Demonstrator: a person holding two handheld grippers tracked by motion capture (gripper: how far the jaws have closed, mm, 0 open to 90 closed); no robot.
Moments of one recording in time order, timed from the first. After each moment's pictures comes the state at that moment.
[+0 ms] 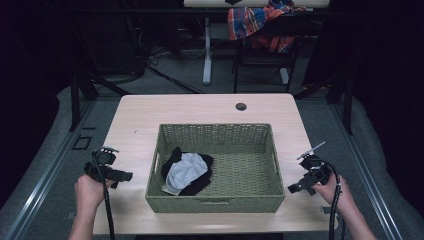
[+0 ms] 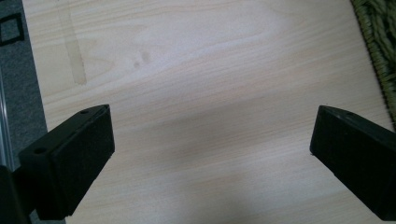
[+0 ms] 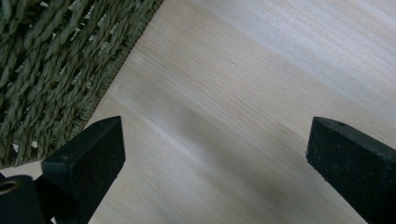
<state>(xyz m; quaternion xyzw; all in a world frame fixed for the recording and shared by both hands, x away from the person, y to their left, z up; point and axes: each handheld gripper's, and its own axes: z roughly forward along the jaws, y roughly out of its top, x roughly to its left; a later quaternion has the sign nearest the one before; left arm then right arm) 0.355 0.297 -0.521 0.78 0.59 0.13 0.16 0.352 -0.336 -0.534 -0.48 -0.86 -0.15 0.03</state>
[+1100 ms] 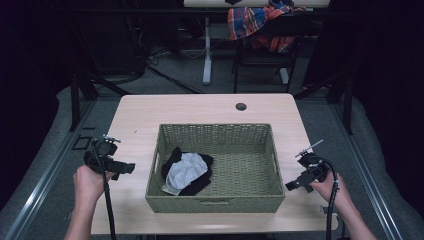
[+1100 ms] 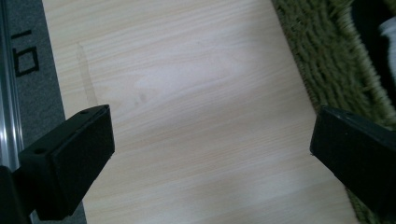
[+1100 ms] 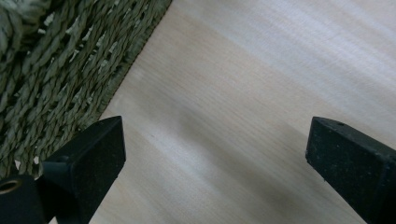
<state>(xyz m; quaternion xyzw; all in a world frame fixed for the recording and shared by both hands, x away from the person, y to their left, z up) 0.350 0.272 -0.463 0.79 0.56 0.16 0.19 0.361 -0.334 -0.537 -0.48 -0.86 -0.17 0.04</state>
